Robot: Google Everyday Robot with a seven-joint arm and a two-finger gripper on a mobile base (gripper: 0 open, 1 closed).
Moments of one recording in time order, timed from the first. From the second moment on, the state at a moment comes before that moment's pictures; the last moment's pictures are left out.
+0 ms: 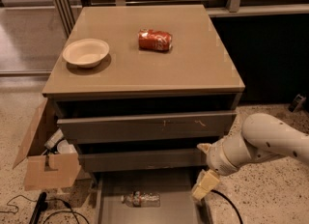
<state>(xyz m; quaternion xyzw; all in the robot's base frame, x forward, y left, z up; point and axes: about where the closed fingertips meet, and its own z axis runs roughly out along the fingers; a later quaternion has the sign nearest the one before) 0.435 -0.130 0.595 -0.55 0.78 0.24 0.20</state>
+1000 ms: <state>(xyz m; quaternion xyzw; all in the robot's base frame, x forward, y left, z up) 0.454 -0.097 0.533 -0.53 0.77 0.28 0.21</state>
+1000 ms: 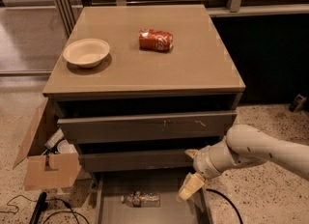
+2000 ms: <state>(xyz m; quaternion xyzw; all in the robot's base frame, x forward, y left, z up) 0.430 -0.091 0.447 -0.50 0.78 0.30 0.22</state>
